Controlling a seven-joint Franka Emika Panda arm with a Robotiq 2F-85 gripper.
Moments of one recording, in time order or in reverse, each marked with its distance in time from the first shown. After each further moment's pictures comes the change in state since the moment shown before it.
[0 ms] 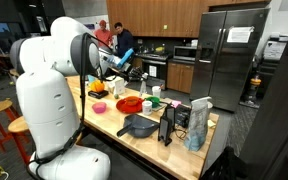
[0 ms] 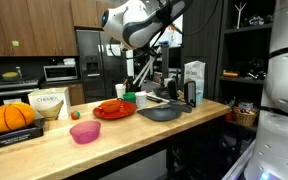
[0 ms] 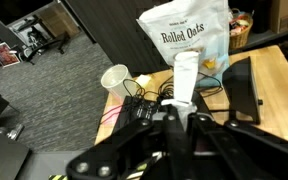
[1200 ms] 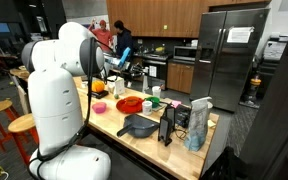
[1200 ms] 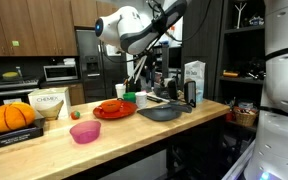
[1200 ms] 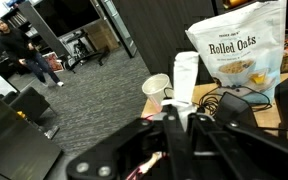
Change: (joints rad) arm 0.021 0.087 0.009 0.060 -0.203 0.020 -0.009
